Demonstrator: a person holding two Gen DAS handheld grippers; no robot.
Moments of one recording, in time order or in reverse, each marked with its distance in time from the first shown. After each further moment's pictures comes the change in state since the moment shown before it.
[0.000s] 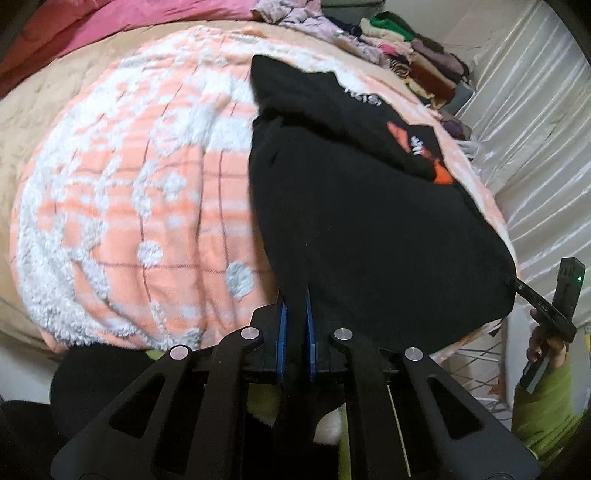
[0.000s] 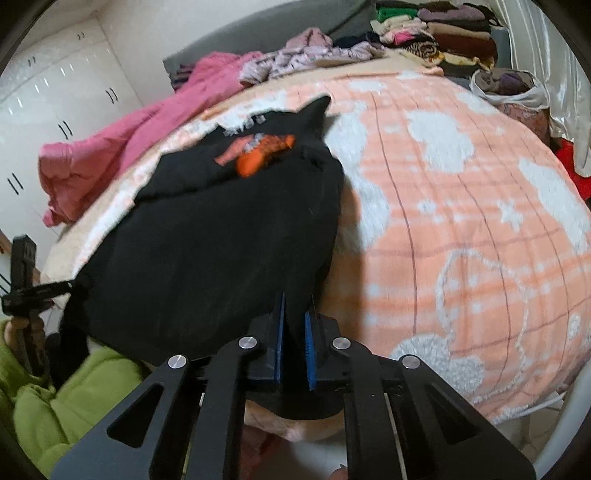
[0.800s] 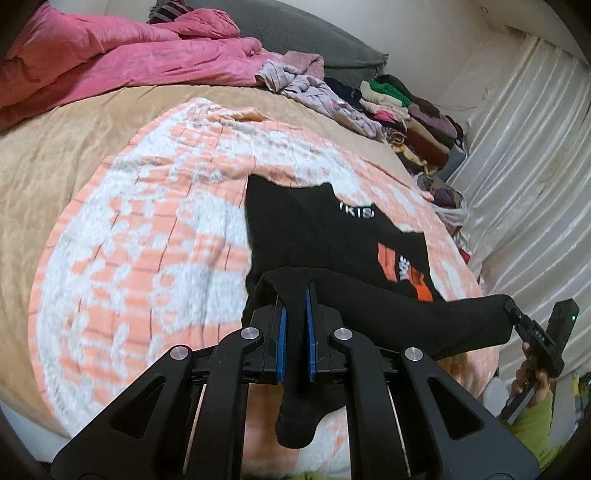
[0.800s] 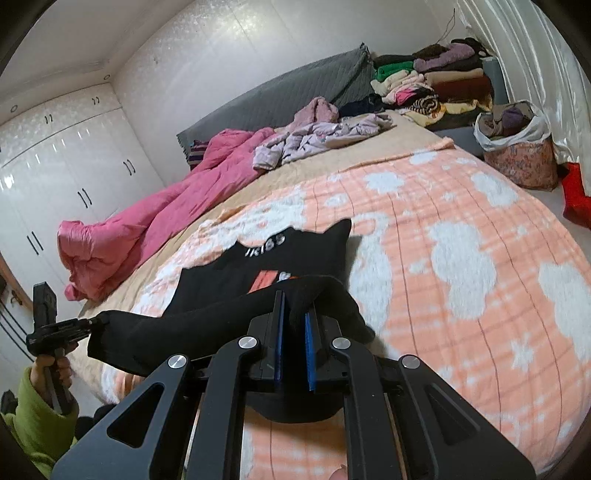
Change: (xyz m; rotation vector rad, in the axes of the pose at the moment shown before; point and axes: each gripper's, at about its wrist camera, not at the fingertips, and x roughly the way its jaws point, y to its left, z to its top) left arm -0.024 0.001 0.117 -0.064 -0.231 -0.038; right arm -0.017 0.003 0.112 0.065 -0.279 0.078
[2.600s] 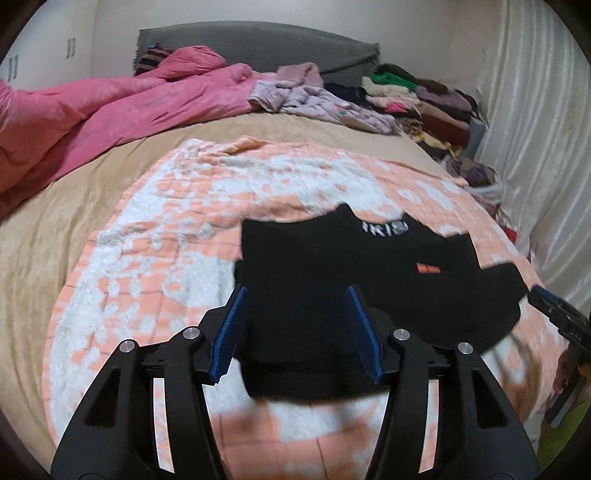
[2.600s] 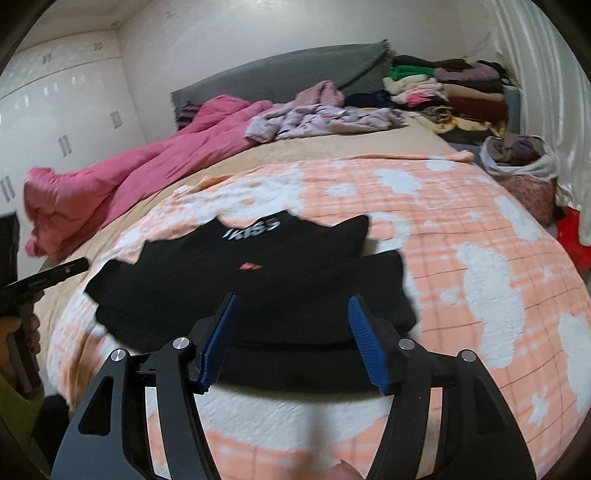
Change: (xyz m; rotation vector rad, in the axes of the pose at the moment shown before) left arm 0.067 -0.043 0.025 0.223 -0.050 0.182; right arm 0.094 0.038 0.000 -0.179 0.096 -0.110
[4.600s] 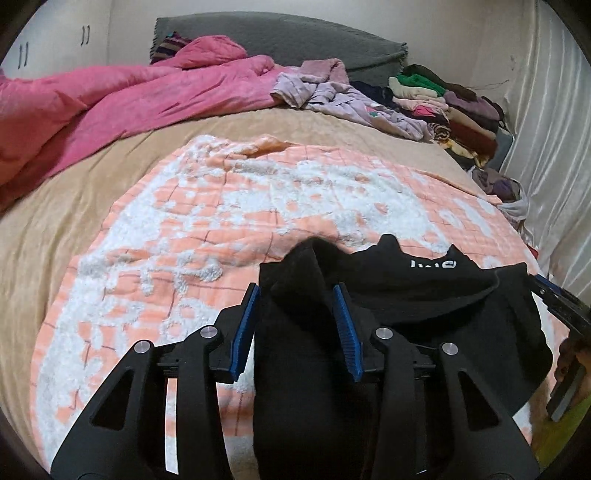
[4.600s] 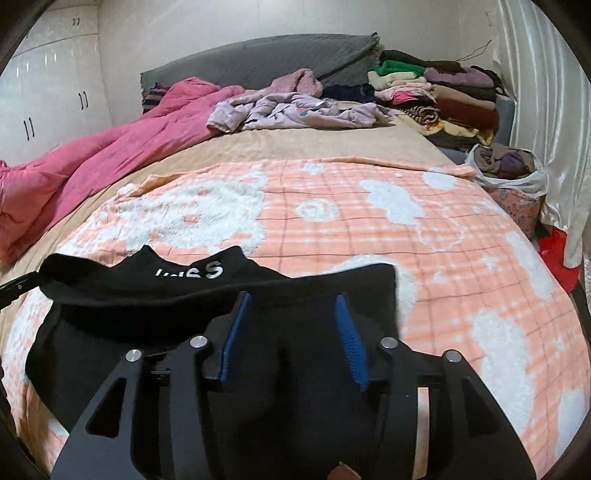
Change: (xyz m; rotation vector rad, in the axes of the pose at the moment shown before) left arm 0.075 0.033 0.049 -0.081 0.015 0.064; right arm 0.112 -0.024 0.071 -0.024 0.035 -0.182
